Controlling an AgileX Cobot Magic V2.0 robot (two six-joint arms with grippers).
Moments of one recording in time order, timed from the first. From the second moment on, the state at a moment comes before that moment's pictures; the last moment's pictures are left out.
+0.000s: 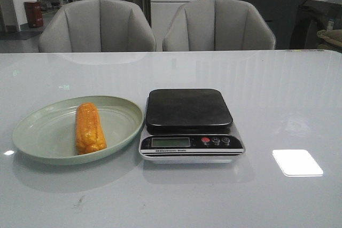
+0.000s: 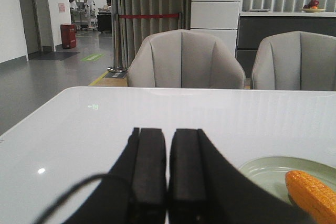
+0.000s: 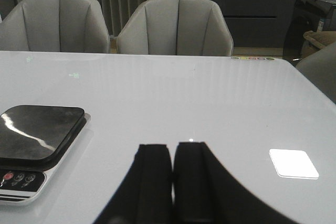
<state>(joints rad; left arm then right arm) 0.04 -0.01 0.01 -0.03 0.00 -0.01 0.05 -0.01 0.03 0.05 0.07 0.00</state>
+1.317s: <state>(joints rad) 0.04 0.26 -0.41 -0.09 0.43 -0.01 0.05 -0.01 0.03 0.05 0.07 0.00</state>
